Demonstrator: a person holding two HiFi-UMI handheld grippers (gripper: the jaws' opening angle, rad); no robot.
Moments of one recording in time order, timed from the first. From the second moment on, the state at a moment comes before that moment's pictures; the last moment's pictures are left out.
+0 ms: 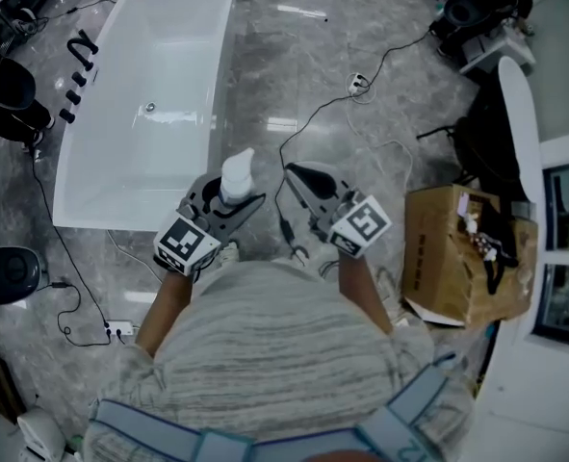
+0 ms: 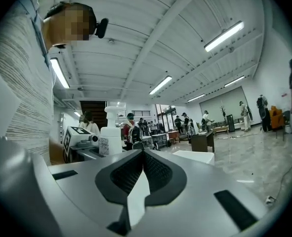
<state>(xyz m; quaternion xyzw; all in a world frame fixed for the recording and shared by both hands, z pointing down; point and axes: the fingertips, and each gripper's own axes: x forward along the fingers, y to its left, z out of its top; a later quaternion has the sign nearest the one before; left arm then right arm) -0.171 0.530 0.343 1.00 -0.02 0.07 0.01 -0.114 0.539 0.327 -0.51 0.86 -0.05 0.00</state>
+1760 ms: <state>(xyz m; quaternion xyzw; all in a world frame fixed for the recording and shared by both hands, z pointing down) -0.152 0.336 0.368 1.00 -0.03 0.07 0.06 -0.143 0.339 0.346 -0.44 0.89 -0.09 -0.04</state>
